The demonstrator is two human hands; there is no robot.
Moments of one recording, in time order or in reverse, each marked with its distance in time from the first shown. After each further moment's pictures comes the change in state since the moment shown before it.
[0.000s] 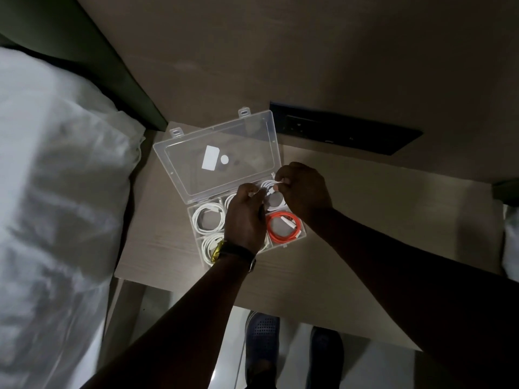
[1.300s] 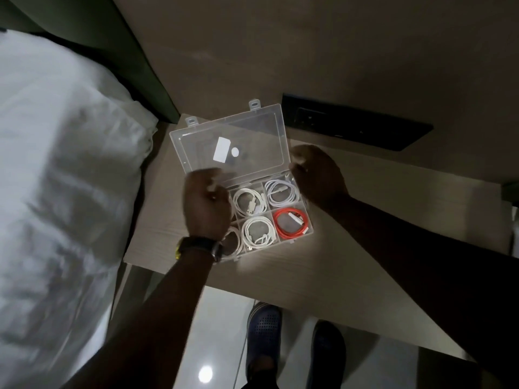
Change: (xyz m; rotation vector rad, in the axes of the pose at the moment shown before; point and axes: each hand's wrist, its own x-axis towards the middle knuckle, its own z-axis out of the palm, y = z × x) left_hand -0.011 -0.042 -0.060 -0.292 0.383 -0.248; right_hand -0.002 -0.010 -0.019 0.091 0.008 -0.014
